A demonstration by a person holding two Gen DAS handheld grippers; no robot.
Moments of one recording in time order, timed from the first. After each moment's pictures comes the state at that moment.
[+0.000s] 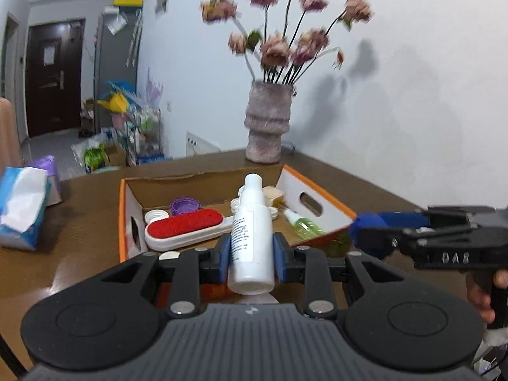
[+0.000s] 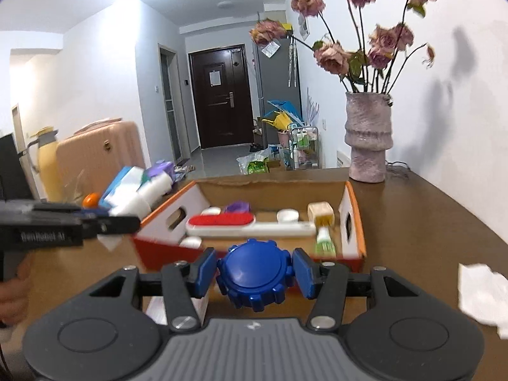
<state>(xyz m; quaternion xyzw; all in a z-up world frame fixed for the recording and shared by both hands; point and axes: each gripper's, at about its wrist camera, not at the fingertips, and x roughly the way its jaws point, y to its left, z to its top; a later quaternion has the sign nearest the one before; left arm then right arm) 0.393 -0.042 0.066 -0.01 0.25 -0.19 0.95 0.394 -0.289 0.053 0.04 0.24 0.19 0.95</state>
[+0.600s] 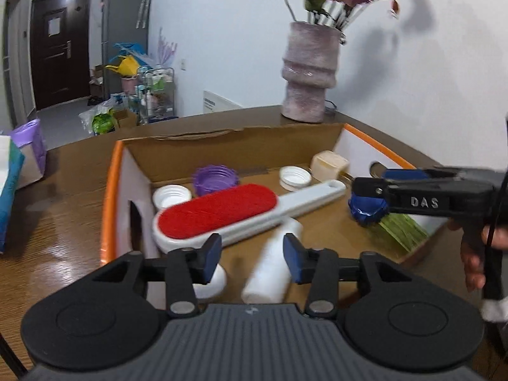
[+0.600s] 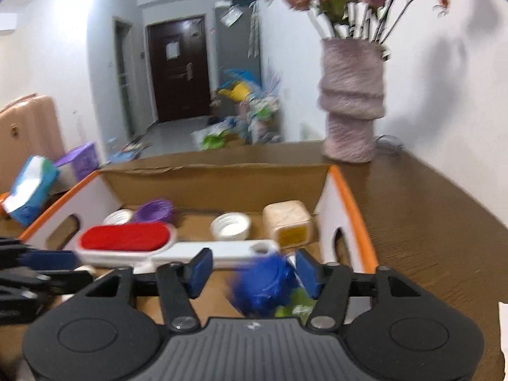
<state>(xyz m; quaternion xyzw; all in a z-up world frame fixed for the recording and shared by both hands) 0.507 -0.028 -0.004 0.00 0.31 -0.16 0.94 0.538 -0.267 -0.011 0.02 0.27 0.09 0.96</state>
